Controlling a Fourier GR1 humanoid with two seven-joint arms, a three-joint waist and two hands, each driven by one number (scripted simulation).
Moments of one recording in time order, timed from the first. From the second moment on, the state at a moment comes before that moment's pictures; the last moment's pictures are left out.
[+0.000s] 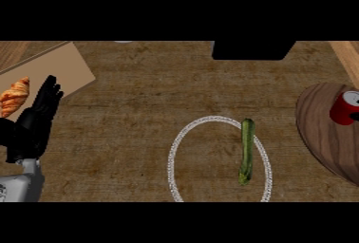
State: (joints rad) left arm -0.14 0.30 0.09 -1.54 0.03 0.09 0.12; right arm -0.44 -0.56 -0.41 -1.04 0.79 -0.02 0.40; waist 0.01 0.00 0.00
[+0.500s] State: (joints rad) left arm -0.13 0.30 0.10 -1.57 0.02 0.09 0.14; right arm -0.45 -0.51 -0.63 -0.98 0.49 -0.08 0.11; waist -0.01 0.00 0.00
